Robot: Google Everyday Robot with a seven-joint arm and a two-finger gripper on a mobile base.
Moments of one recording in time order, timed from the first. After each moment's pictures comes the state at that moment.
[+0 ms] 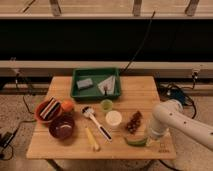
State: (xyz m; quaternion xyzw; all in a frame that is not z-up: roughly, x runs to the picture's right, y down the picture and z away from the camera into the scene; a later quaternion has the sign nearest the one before) arm 0.230 0.295 0.776 -0.40 -0.09 -0.03 0.91
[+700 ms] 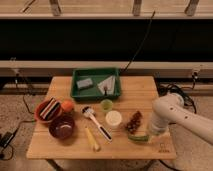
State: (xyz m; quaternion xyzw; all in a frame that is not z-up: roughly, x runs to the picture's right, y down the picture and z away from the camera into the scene) arm 0.237 0.245 0.743 -0.39 -0.06 -0.01 0.92
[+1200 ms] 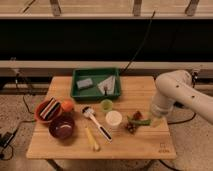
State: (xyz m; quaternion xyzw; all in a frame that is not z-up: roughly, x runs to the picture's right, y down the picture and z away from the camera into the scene) arm 0.228 0.154 0.690 -0.38 -0.05 -0.01 0.93
